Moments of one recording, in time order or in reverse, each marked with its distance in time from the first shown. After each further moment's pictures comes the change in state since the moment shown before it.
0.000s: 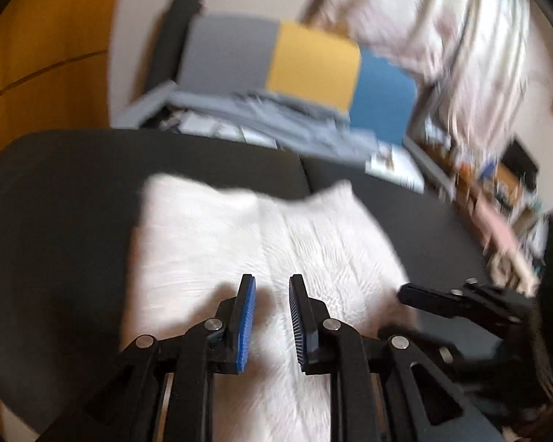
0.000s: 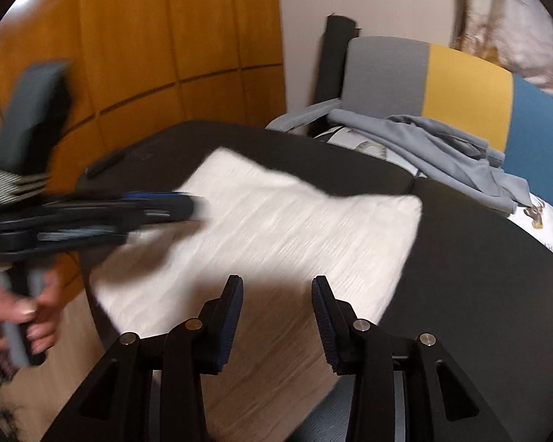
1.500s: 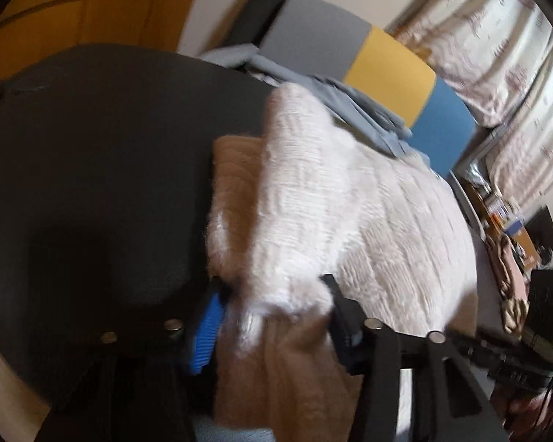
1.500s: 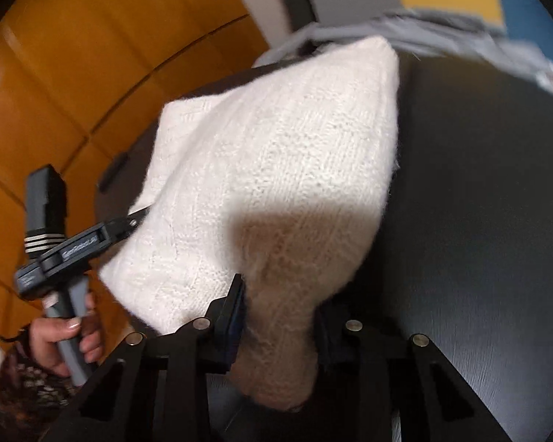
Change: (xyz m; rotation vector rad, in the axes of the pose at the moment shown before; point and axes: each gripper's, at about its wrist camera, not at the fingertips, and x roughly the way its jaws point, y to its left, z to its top) left arm -0.038 0.107 -0.105 -0.378 -0.034 0.054; right arm 0.040 -0.024 -0.039 0.290 0.192 0.199
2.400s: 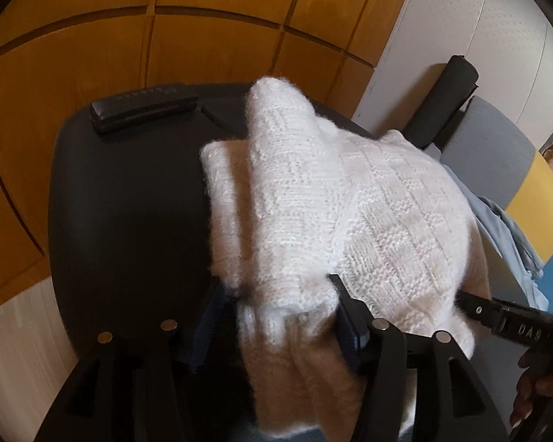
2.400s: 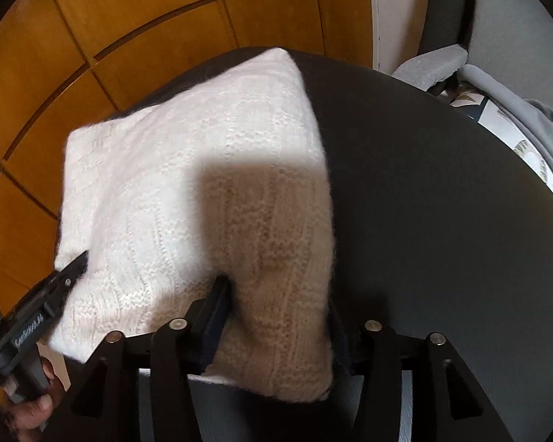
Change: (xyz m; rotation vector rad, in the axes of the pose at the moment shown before) left arm -0.025 0.194 0.077 -0.317 -0.241 0.454; right arm 0.240 0.179 0.213 -0.320 0.169 -0.025
